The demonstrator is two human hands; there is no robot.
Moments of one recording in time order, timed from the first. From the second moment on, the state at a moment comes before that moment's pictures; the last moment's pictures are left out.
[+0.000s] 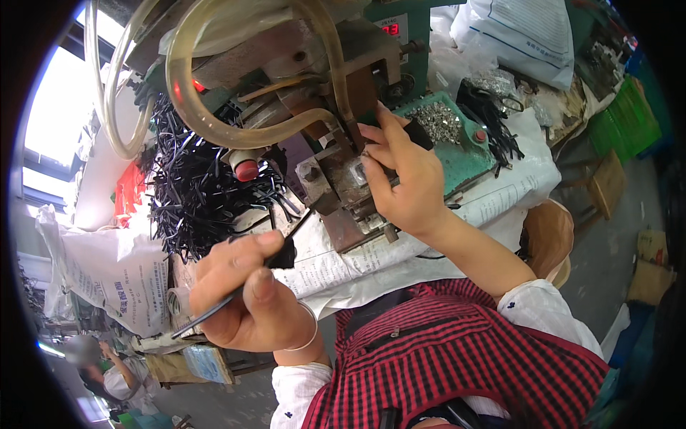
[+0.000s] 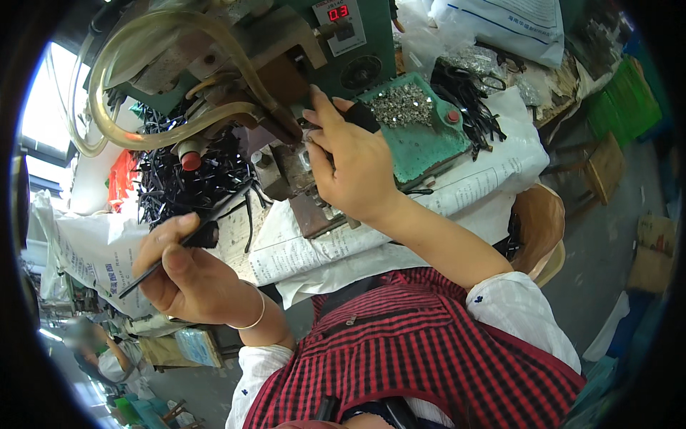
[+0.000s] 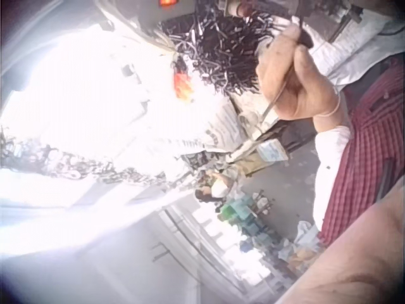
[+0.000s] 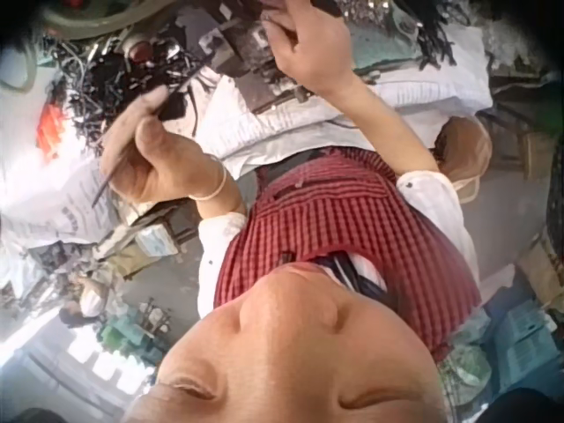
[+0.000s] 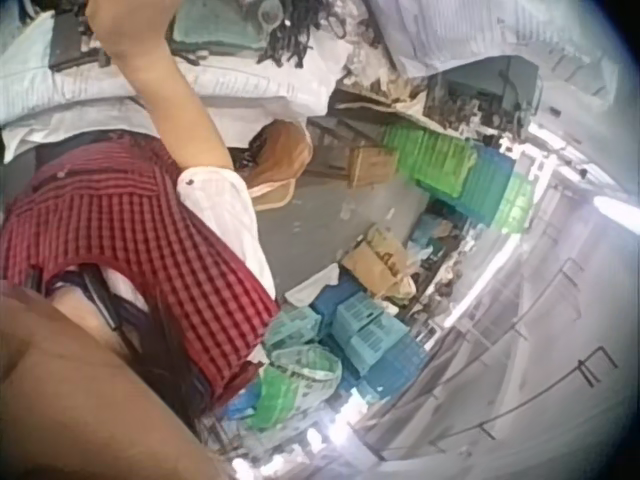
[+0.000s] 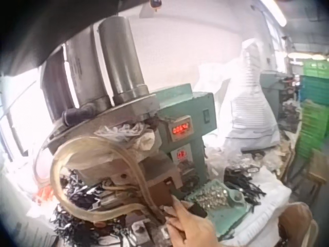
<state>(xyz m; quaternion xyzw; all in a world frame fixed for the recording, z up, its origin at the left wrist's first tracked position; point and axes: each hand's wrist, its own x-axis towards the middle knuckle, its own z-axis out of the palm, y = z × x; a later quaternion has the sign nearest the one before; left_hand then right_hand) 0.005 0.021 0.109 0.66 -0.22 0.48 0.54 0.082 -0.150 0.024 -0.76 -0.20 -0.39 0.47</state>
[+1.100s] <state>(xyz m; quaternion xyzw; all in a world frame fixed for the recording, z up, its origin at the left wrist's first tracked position) 0.036 -0.013 0.019 0.75 -0.40 0.44 0.29 0.092 -0.262 -0.068 -0.94 -0.05 -0.24 0.23</state>
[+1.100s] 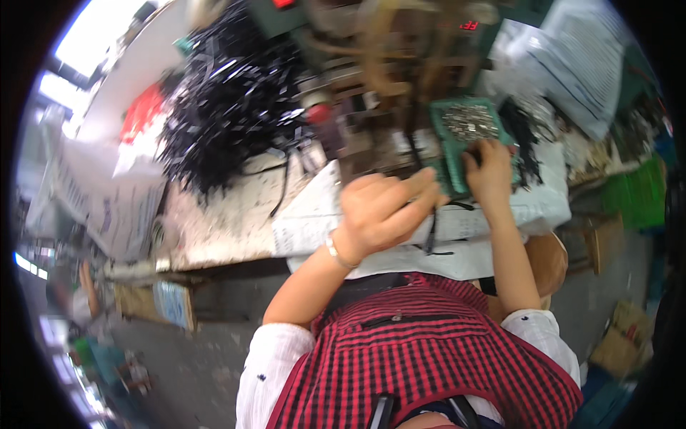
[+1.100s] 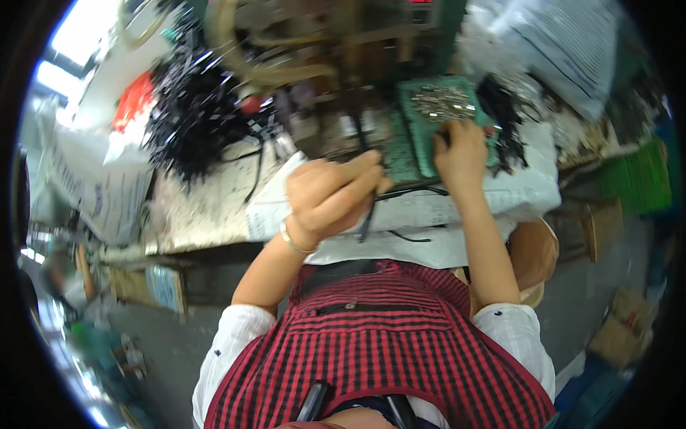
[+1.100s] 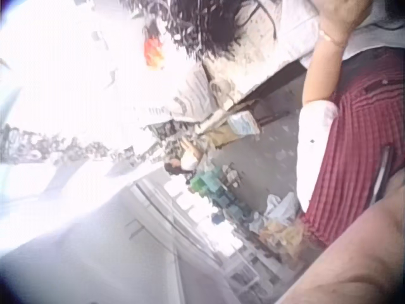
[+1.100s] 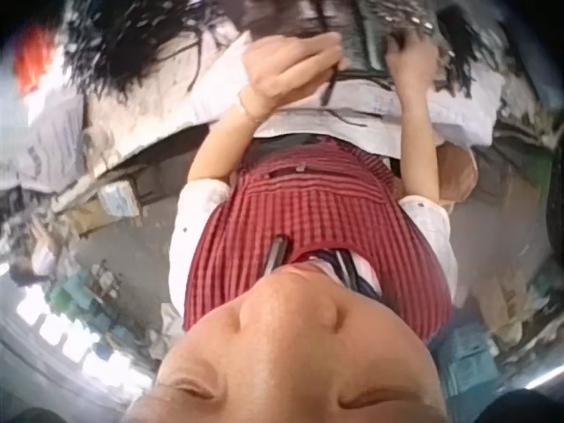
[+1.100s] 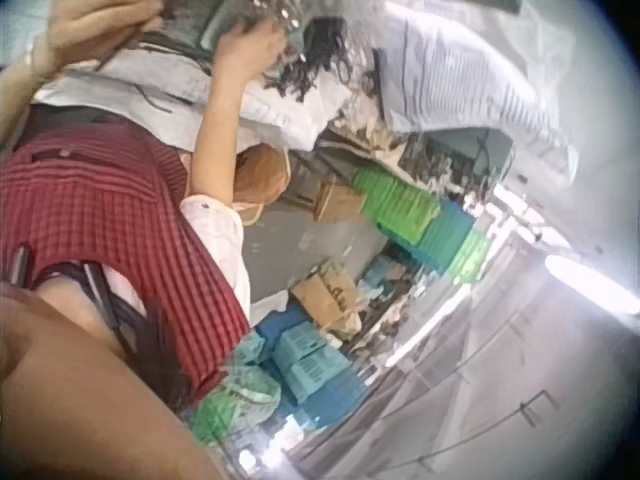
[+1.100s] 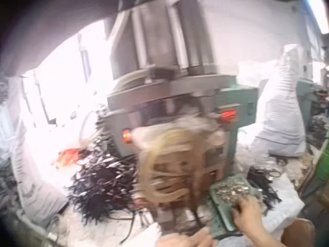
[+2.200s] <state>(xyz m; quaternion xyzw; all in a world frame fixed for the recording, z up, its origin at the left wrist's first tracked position) 0.040 0.197 -0.093 0.98 0.09 0.14 0.14 0.079 -0.263 -0.067 -0.89 0.00 -0.29 0.35</state>
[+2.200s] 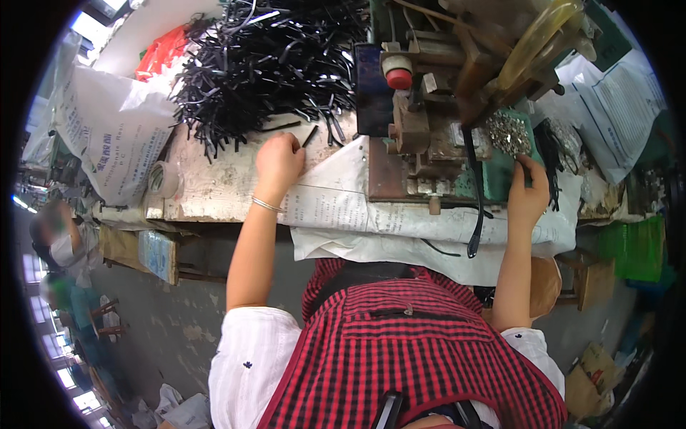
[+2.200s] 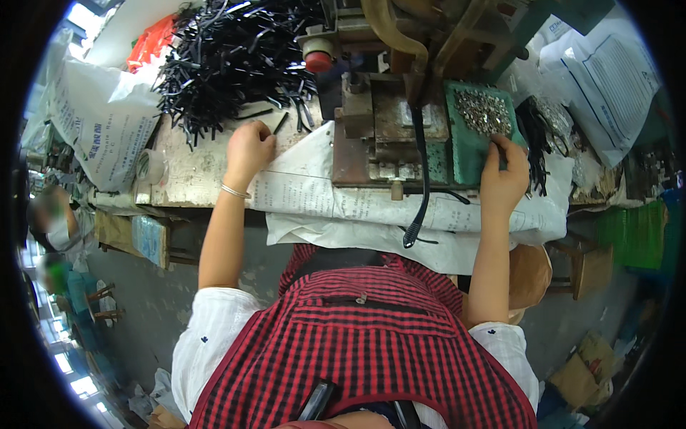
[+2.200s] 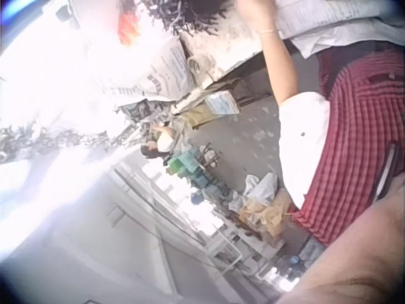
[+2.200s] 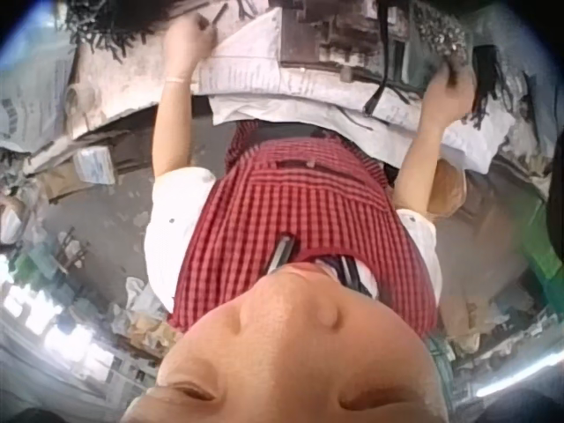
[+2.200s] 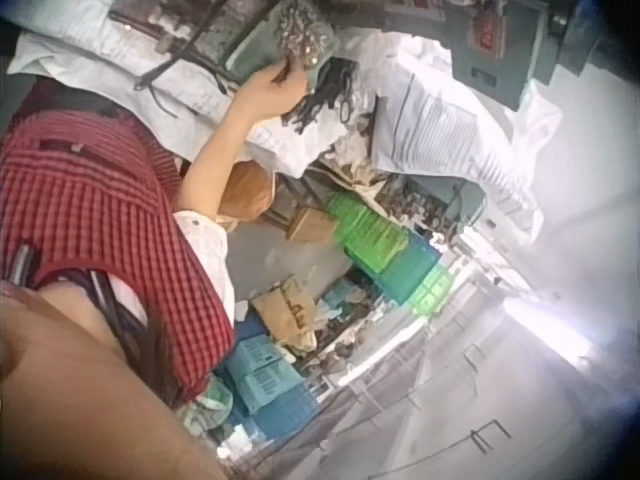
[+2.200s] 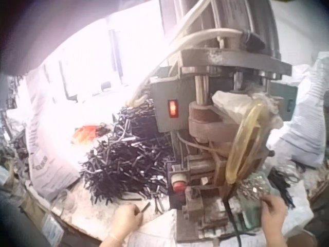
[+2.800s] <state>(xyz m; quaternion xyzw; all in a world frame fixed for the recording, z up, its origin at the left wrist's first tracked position) 0.031 0.091 -0.008 0.69 0.10 0.30 0.65 0.081 -0.158 0.004 -0.67 -0.10 -0.22 0.70</state>
